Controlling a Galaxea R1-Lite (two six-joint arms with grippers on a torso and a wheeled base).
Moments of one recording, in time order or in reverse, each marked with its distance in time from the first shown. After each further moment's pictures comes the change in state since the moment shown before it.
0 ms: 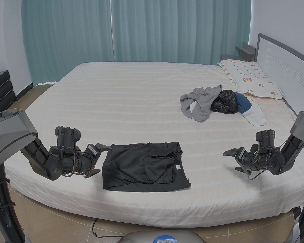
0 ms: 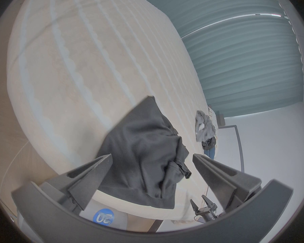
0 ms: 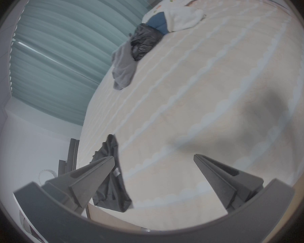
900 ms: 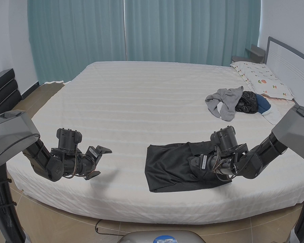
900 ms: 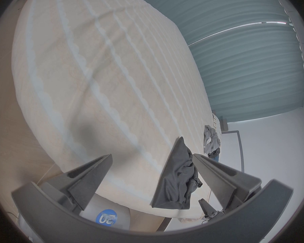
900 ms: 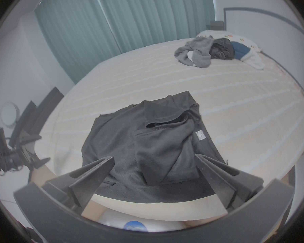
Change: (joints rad) left arm -0.006 0.015 0.004 0.000 0.011 0.012; right arm 0.416 -0.012 -0.224 0.343 -0.512 -0.276
